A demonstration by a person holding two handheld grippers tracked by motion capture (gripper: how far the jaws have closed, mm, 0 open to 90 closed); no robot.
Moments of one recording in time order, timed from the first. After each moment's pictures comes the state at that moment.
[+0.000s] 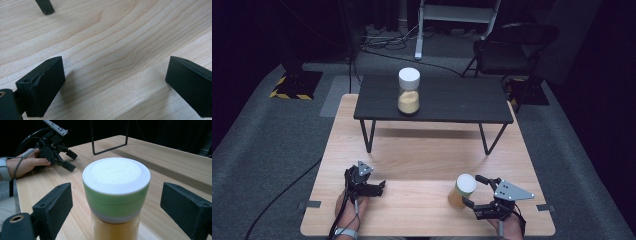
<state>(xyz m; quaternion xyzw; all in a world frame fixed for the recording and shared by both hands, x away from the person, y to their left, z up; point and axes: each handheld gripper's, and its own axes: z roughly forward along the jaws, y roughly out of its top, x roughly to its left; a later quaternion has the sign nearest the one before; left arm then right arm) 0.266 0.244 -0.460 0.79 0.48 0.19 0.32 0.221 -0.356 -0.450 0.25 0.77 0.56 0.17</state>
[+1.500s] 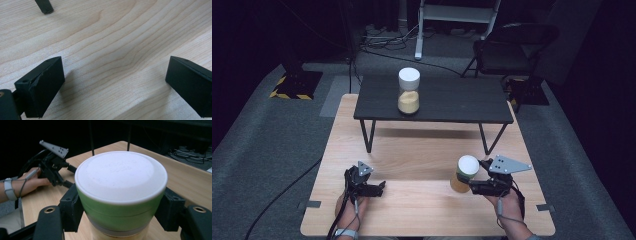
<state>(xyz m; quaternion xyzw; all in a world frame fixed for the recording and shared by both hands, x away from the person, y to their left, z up) 0.265 0.244 -0.460 0.79 0.49 0.19 0.32 0.264 -0.336 -0.367 0.25 0.79 0.54 0.15</state>
